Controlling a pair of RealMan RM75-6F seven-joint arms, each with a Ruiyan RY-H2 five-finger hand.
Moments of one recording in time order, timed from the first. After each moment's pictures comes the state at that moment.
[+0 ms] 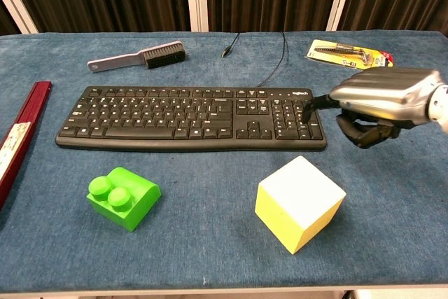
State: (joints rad) left arm -0.08 -1.20 -0.05 -1.53 1.47 1.51 0.10; right arm 0.66 -1.35 0.09 -1.70 -1.21 0.78 -0.57
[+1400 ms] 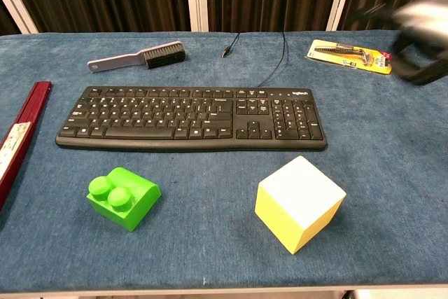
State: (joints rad) left arm -0.08 -1.22 -0.06 -1.48 1.47 1.51 0.05; right arm 0.56 -1.23 0.05 -1.78 -1.25 1.23 -0.50
